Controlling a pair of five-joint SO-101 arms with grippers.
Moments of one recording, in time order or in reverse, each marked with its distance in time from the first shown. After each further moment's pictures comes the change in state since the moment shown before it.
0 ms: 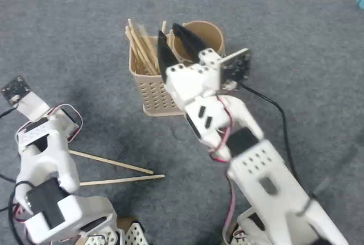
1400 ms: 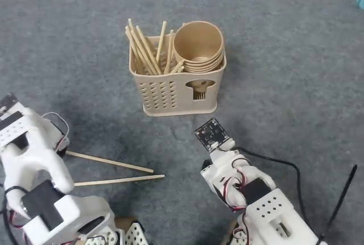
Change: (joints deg) left arm -6.9 0.0 -11.3 35.9 -2.9; right arm 0.7 -24.9 44.7 40.5 16.8
